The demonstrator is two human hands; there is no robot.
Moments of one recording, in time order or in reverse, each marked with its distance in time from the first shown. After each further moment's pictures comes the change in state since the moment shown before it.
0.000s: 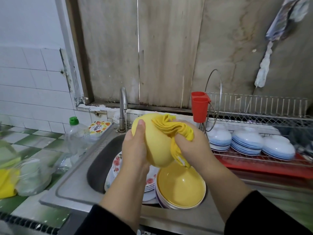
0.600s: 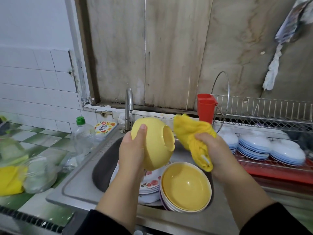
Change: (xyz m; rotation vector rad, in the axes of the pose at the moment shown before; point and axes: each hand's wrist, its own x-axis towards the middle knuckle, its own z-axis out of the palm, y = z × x) left_hand 0.000 0.006 -0.021 0.293 0.034 0.108; right_hand 0.002 0.015 -0.023 0.394 0.098 0.444
